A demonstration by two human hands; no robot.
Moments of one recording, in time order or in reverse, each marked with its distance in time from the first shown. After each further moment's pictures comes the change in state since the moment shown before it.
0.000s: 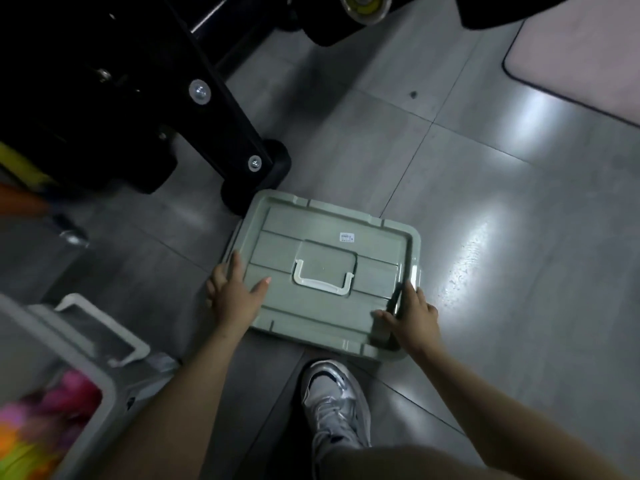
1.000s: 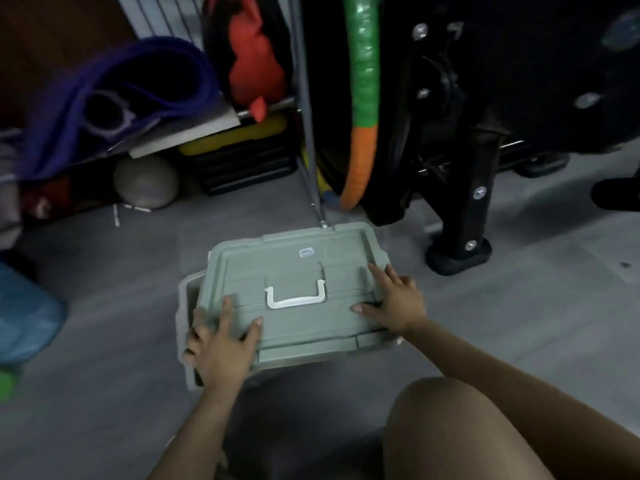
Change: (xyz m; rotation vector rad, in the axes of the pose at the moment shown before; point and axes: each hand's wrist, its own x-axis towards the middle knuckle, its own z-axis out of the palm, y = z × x) left_hand -0.219 -0.278 -0.202 -0.071 0.528 -0.563; right_hand -0.200 -0.308 0.082 -0.520 -0.200 -0.937
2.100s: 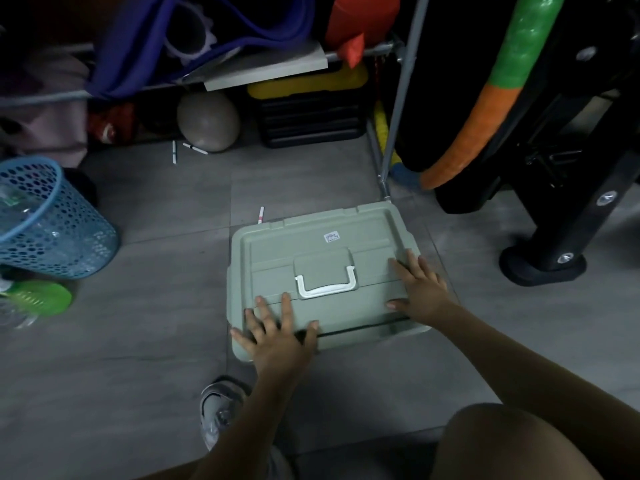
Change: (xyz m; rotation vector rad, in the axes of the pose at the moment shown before) left_hand -0.006 -0.037 0.048 0.207 -0.267 -0.019; right_hand 0.066 -0.050 0.062 -0.258 -0.269 -0.148
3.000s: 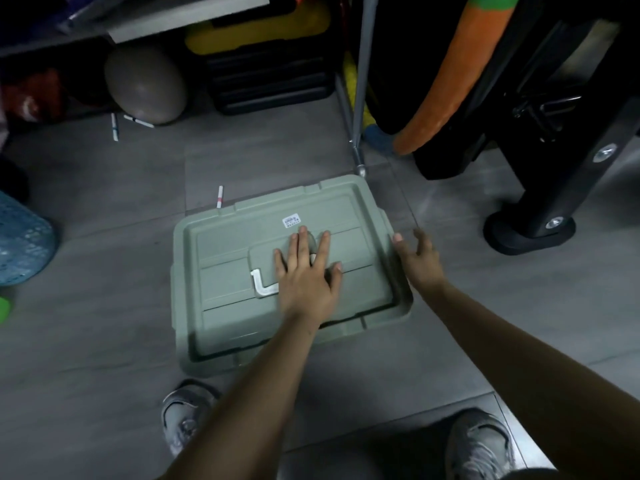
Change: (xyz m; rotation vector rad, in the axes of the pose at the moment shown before) left_hand 0.065 0.114 0.012 -0.012 0.194 0.406; right_hand 0.030 0.042 0.011 0.872 0.239 0.324
